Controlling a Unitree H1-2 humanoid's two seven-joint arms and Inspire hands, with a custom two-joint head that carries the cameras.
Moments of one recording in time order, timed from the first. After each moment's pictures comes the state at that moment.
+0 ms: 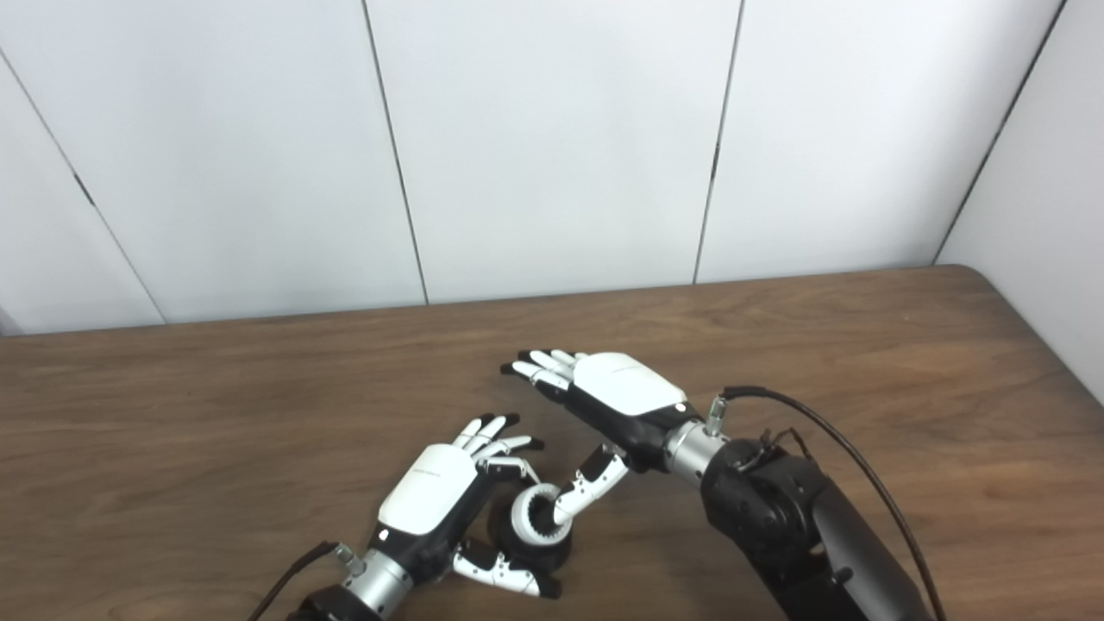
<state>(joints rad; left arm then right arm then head) -0.21 0.16 -0.51 0.14 0.83 -0.17 0.06 -0.38 -0.39 0.35 -0.21 -0.69 0.08 0.47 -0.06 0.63</state>
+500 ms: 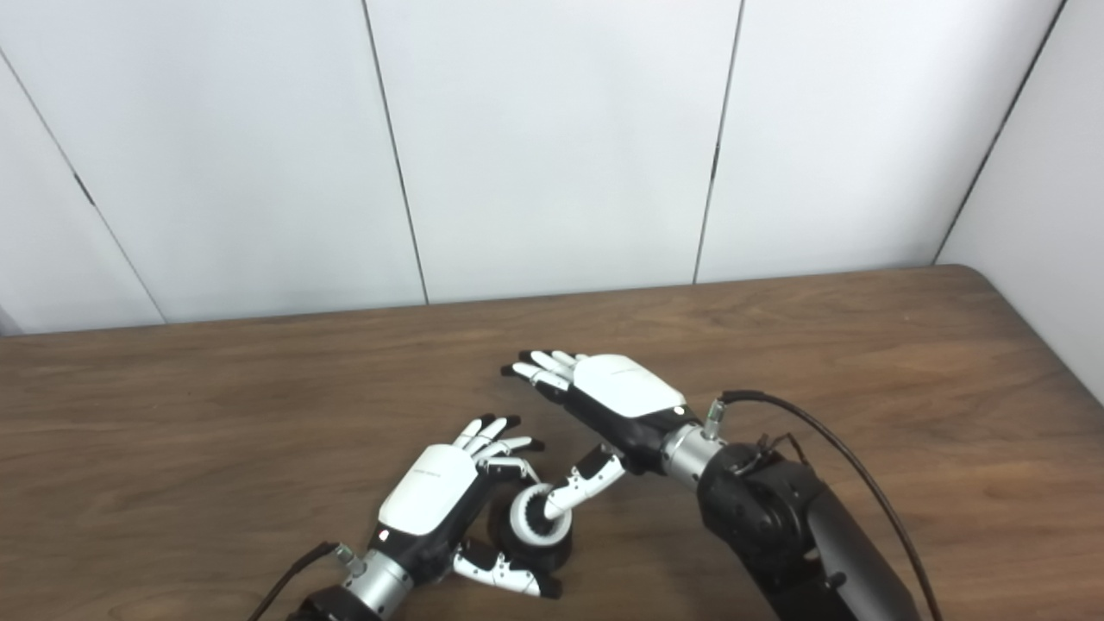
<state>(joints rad) -0.21 0.16 -0.51 0.14 0.84 -0.17 0.06 -0.37 -0.36 0.34 -0.20 -0.70 0.08 0.46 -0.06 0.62</state>
